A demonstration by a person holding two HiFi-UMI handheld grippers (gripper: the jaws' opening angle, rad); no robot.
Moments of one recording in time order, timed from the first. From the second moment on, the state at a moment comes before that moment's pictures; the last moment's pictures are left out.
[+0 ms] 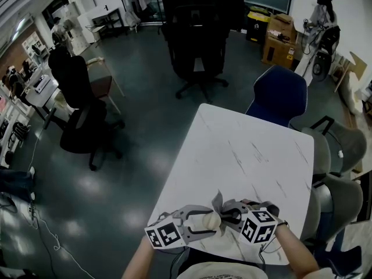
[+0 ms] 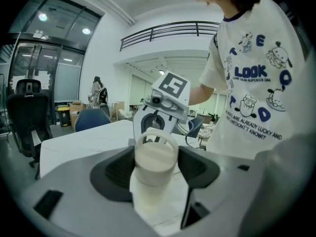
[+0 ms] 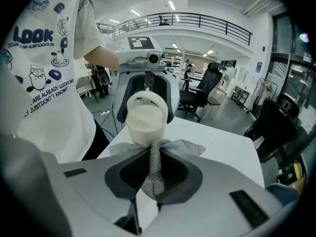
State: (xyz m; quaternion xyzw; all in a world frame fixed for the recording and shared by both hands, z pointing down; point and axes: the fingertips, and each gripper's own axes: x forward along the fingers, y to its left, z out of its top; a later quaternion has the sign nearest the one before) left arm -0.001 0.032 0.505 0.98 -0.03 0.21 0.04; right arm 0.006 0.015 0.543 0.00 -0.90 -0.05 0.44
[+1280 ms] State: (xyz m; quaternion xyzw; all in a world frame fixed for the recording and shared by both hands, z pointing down) left arm -0.001 0.033 0.503 0.98 -0.06 0.20 0.05; right arm 0.007 0.025 0.626 0.00 -0.88 0.02 0.47
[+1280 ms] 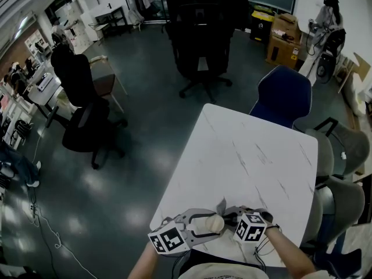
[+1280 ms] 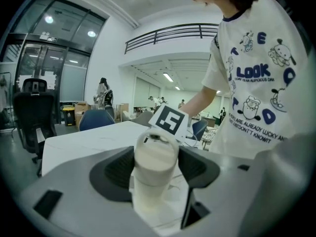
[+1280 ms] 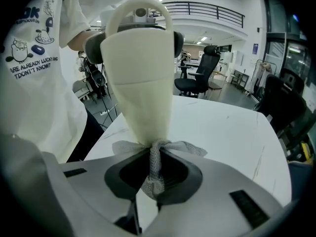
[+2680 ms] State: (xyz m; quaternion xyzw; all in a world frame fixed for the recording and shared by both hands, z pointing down) left arm 0.000 0.022 0.512 0.94 -0.28 0.17 0.05; right arm 0.006 0.028 0.641 0.01 -0.88 0.03 0.47
